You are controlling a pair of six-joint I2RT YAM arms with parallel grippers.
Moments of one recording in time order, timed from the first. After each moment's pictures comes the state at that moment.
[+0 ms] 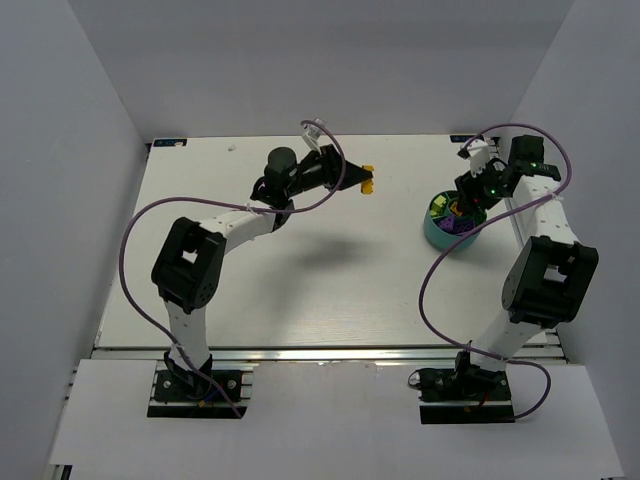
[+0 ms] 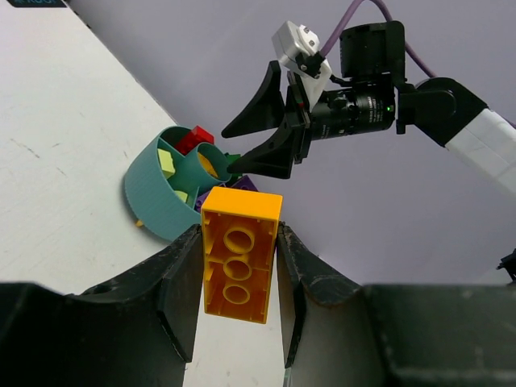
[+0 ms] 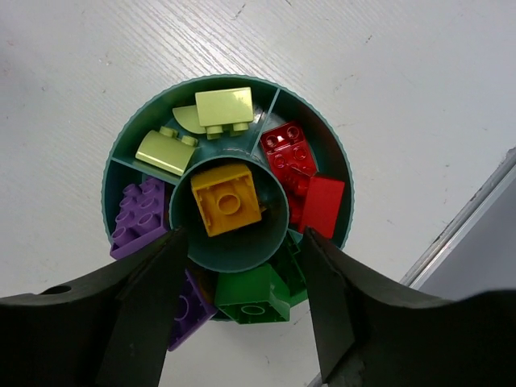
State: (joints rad) left arm -0.53 1.93 1.34 0.71 0.64 -0.86; right arm -0.20 1.71 1.46 -0.76 -0.51 -0.81
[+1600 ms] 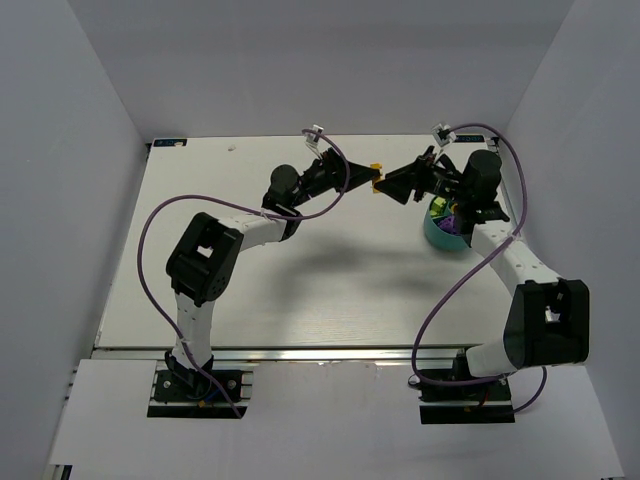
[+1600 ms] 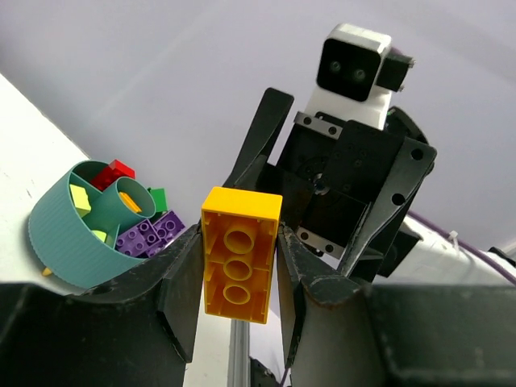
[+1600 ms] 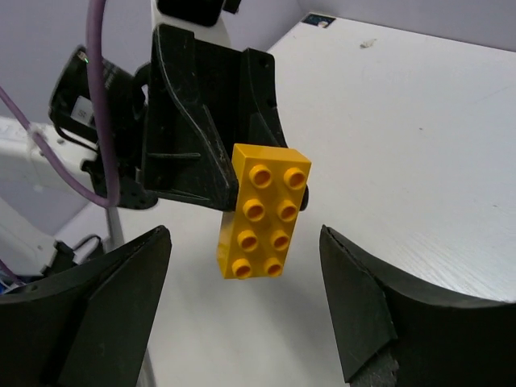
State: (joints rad) left arm -0.57 2.04 1.30 1.14 0.60 -1.17; right arm 0.13 1.43 0.98 0.46 -0.96 0.51
